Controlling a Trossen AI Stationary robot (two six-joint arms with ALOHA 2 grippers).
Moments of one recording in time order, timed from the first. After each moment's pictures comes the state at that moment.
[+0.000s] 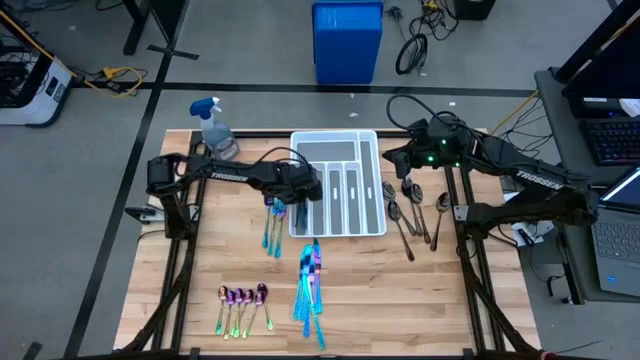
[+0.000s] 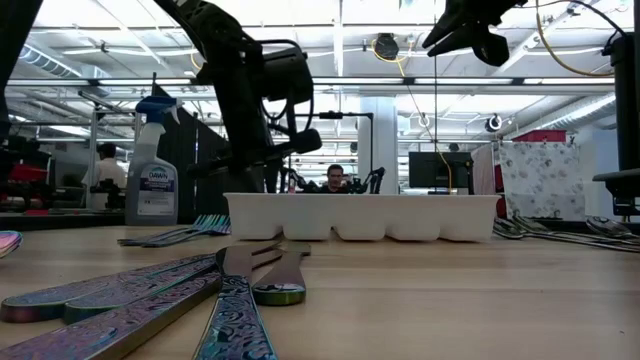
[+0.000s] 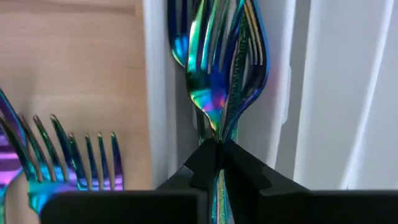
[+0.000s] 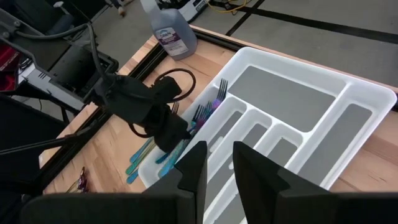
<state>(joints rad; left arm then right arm) 0.26 1.80 1.13 -0.56 -0.07 -1.35 -0.38 1.00 1.09 -0.62 0.00 0.59</state>
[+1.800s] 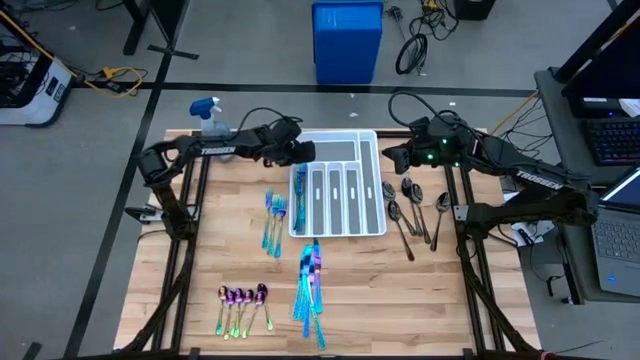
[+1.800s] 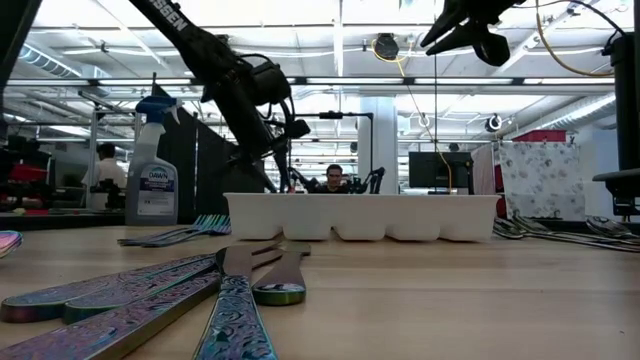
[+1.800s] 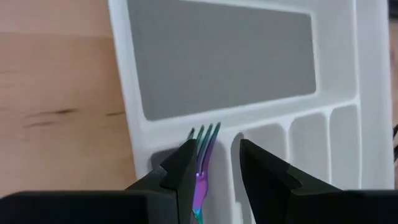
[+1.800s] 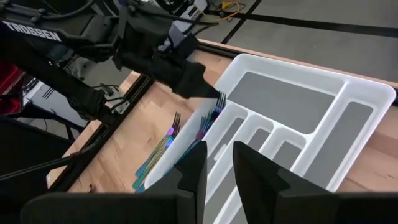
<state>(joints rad) 0.57 1.77 1.13 -0.34 0.08 -0.96 -0.38 1.00 1.09 -0.60 0.03 0.67</state>
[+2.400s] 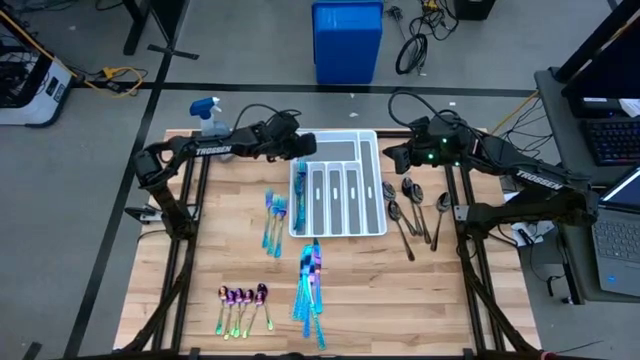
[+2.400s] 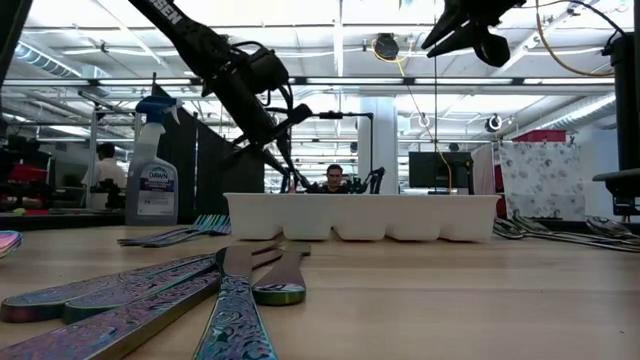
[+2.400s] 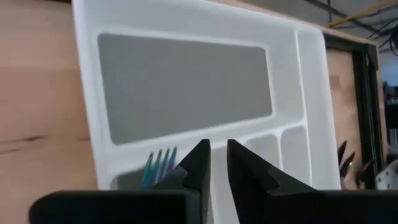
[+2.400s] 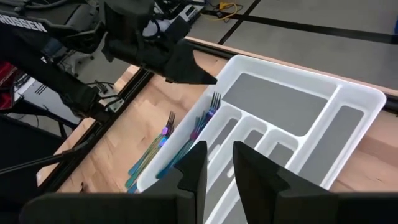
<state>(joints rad) 0.59 1.72 1.13 -0.25 0.06 -0.99 -0.39 1.00 1.09 -0.61 0.03 0.63</state>
